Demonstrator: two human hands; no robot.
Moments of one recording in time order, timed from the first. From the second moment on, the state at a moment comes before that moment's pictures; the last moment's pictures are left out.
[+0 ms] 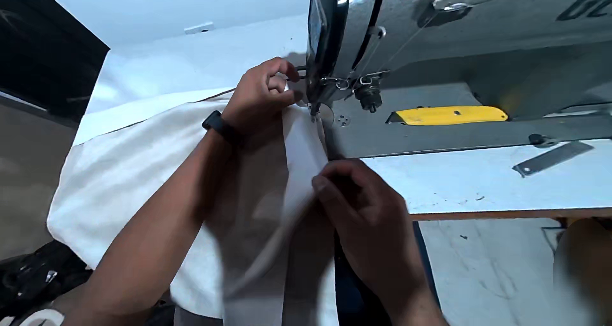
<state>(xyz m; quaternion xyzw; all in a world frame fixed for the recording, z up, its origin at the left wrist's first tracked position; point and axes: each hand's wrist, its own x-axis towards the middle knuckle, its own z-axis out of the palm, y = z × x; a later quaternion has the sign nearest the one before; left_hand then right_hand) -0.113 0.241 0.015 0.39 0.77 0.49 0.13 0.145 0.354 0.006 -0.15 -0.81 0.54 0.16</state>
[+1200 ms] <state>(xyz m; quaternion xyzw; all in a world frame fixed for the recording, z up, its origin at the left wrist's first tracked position) -0.106 0.224 0.001 0.45 0.78 0.43 0.05 0.230 0.324 -0.020 -0.26 -0.62 0.73 0.14</state>
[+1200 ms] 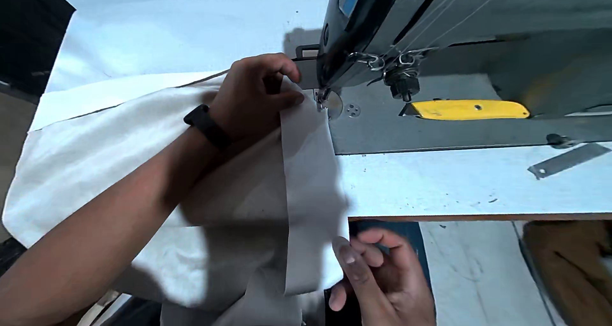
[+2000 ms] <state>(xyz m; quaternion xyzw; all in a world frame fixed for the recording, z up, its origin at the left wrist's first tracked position) -0.116 0.227 0.005 0.47 0.79 0.39 0.06 0.238 0.309 -0.064 -0.17 -0.62 0.76 0.07</state>
